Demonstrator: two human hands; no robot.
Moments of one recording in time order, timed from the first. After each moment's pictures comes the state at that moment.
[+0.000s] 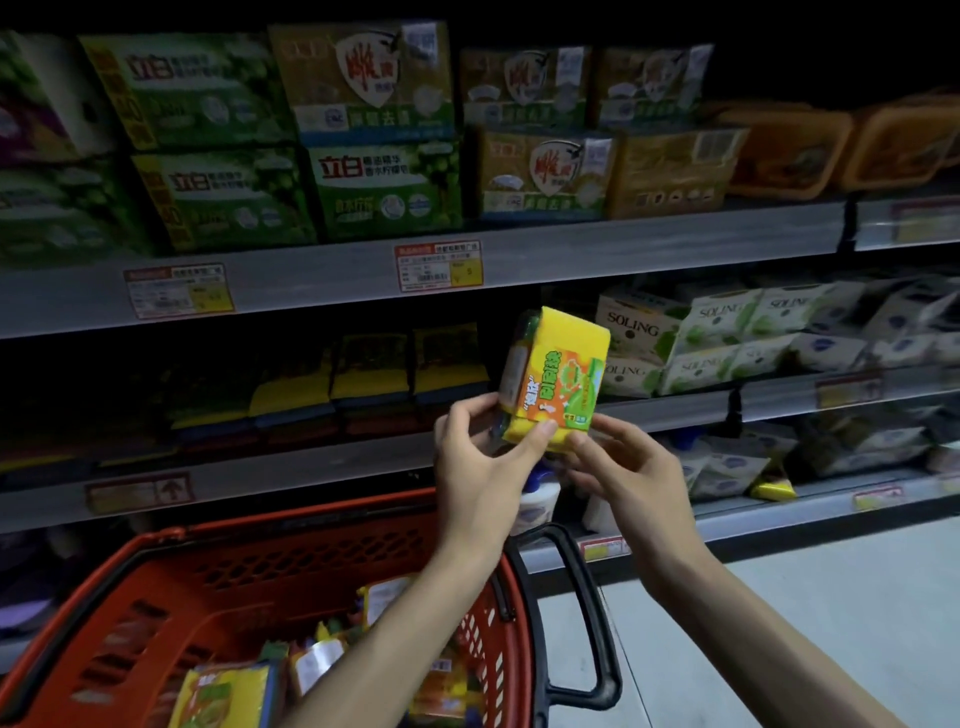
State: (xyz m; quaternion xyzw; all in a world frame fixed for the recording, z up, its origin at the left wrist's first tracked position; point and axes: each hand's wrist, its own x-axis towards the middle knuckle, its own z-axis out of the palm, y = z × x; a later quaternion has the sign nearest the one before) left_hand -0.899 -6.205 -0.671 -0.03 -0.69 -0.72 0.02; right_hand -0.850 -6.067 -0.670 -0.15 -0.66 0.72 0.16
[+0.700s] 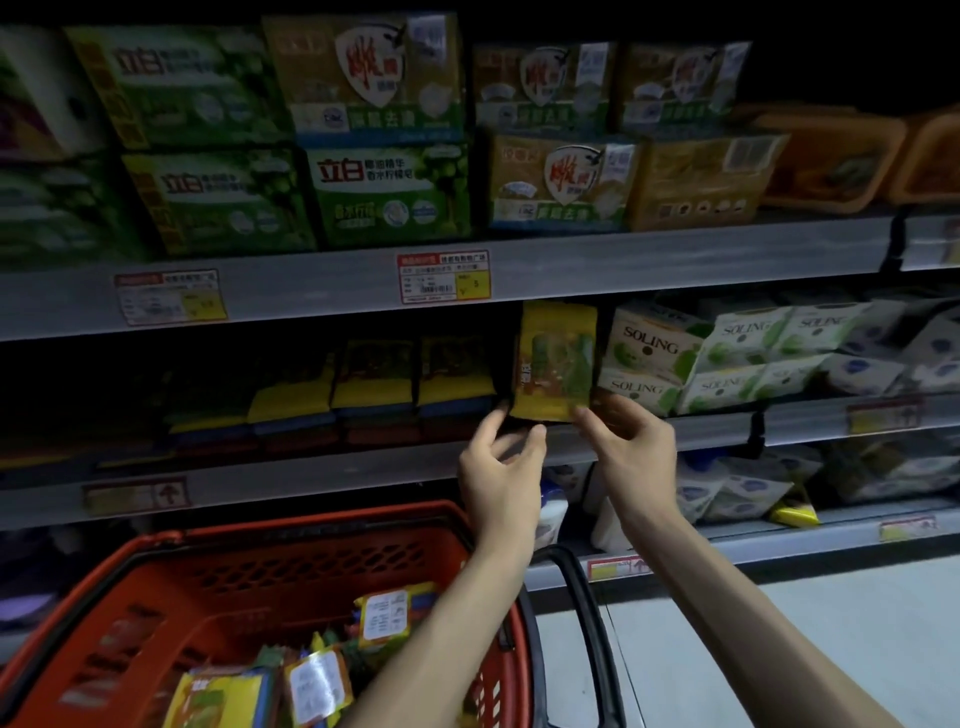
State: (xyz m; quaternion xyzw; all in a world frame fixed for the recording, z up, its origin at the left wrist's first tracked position) left_hand -0.931 -6.162 -0.697 0.07 -0.67 -0.74 0.04; right_hand -0.923 -6.042 -0.692 -0.17 -0.73 0.61 0.25
